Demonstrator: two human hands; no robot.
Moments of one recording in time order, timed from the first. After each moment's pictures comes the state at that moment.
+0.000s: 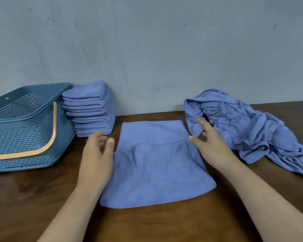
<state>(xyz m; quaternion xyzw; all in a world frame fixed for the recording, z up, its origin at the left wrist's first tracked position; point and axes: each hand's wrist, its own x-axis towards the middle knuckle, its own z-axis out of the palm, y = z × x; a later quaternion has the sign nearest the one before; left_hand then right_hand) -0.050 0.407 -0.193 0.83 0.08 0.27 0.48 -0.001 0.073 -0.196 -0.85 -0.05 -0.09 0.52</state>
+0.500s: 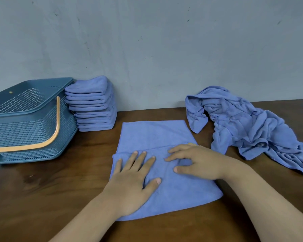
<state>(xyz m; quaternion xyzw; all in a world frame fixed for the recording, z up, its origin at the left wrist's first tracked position) -0.096 0.356 -0.221 0.99 -0.14 -0.06 0.07 -0.023 0.087 -0.192 -0.92 -0.31 0.11 0.20</state>
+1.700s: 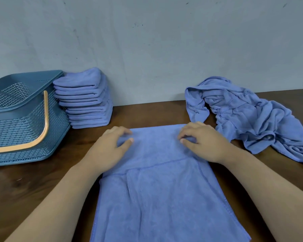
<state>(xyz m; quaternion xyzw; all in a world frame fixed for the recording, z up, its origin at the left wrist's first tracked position) 0.000 0.421 -0.210 0.94 -0.13 0.09 0.31 0.022 0.074 -0.213 -0.94 -0.24 -0.07 0.22</state>
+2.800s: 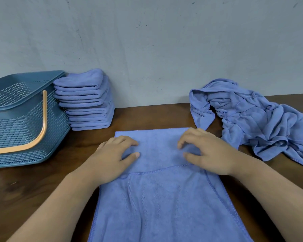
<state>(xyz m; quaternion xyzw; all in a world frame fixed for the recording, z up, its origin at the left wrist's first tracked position) -0.007 0.422 -0.217 0.97 -0.16 0.02 0.16 0.003 0.082 -0.203 -0.93 -0.28 -0.01 0.21</state>
